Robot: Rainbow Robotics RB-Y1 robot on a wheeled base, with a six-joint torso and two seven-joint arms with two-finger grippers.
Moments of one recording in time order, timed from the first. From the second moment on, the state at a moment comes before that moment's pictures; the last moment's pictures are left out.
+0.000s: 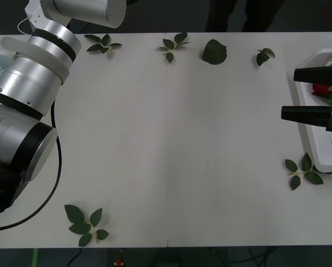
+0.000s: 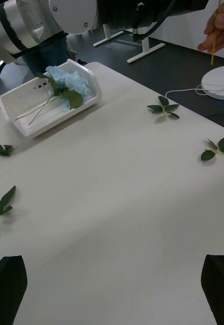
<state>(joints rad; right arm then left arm) 0.00 -1.03 -0.27 -2.11 -1.93 1.02 2.35 -1.17 0.29 -0.21 -0.92 0.50 0.21 -1.39</state>
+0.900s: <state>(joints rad) 0.00 -1.03 -0.27 -2.11 -1.93 1.02 2.35 -1.17 0.38 0.19 -1.67 0.68 1.57 -1.46</state>
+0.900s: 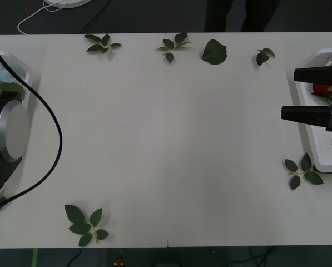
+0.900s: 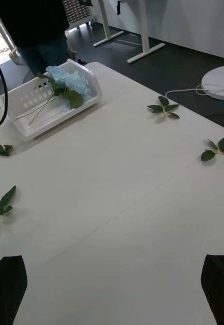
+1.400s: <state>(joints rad) 0.00 -1.03 -0.27 -2.11 -1.93 1.02 2.35 -0.88 0.45 0.58 -1.97 1.31 1.91 -1.86</state>
